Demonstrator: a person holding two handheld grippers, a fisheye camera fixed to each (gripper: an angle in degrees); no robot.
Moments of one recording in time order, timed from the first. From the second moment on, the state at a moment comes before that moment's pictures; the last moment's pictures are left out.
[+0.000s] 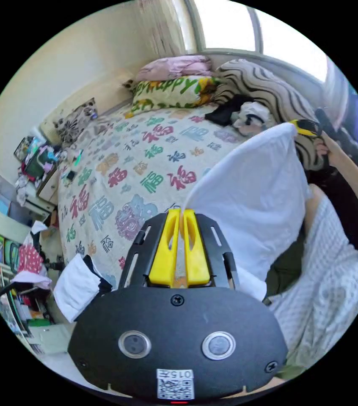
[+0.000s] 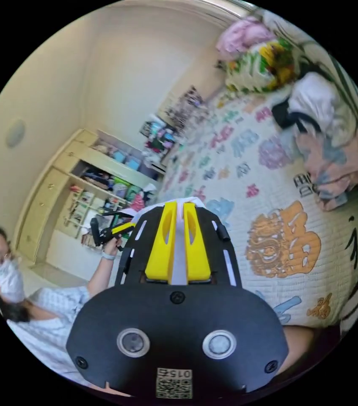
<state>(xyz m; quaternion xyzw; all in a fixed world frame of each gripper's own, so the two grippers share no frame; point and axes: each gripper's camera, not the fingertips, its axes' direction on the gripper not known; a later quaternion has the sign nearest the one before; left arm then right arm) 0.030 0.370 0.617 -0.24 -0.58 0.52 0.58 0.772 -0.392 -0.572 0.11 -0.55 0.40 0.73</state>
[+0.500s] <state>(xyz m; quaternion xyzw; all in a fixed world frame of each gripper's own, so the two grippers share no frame) -0.164 0.423 0.552 -0.40 -0.56 0.46 0.56 0.475 -0.423 -0.559 -0.15 -0.43 -0.19 0.87</state>
